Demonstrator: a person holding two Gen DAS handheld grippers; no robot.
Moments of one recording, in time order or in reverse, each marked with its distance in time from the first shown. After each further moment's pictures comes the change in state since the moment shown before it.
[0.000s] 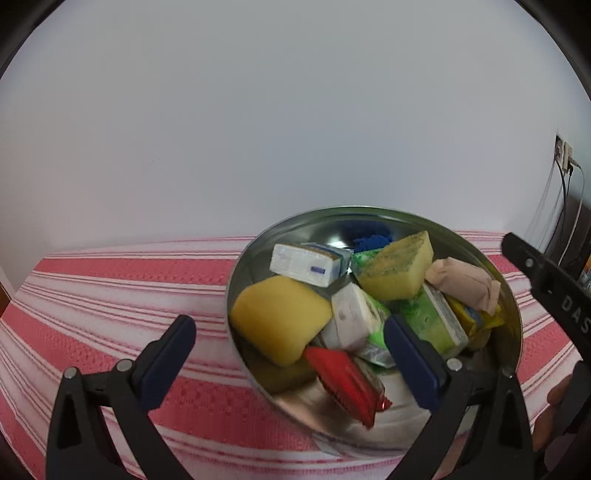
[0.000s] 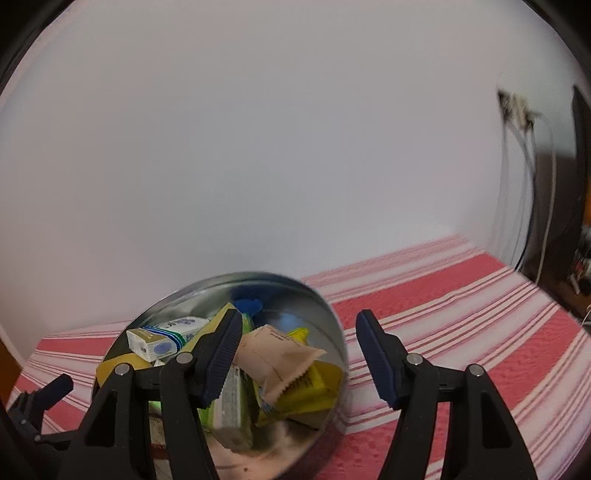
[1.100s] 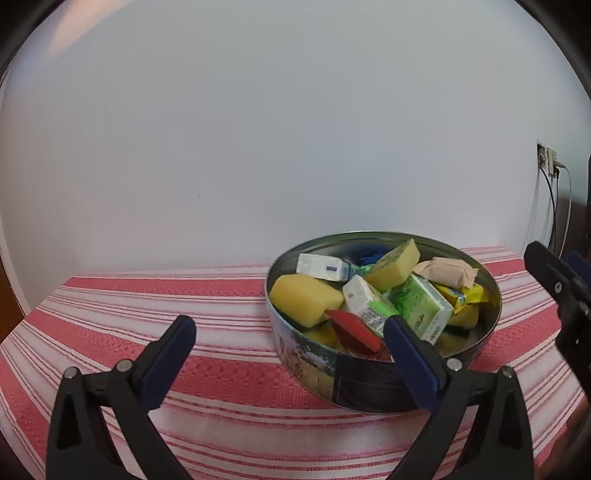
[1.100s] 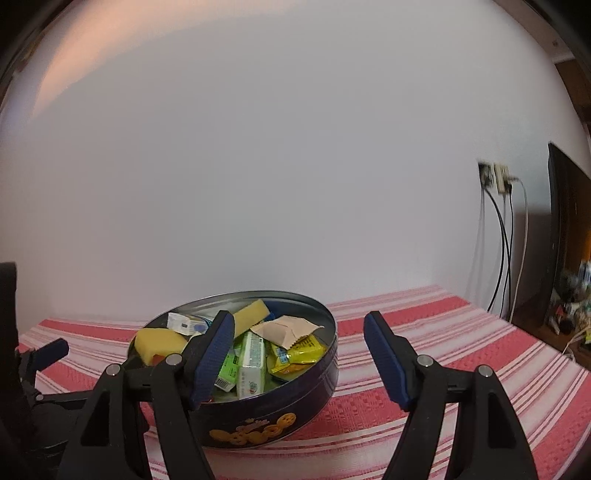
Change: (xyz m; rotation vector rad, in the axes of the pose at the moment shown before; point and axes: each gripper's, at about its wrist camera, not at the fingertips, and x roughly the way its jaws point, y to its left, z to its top) left arm -0.050 0.003 -0.042 0.019 -0.220 0.054; right arm -0.097 0.040 -0.071 -0.128 -0.239 0.000
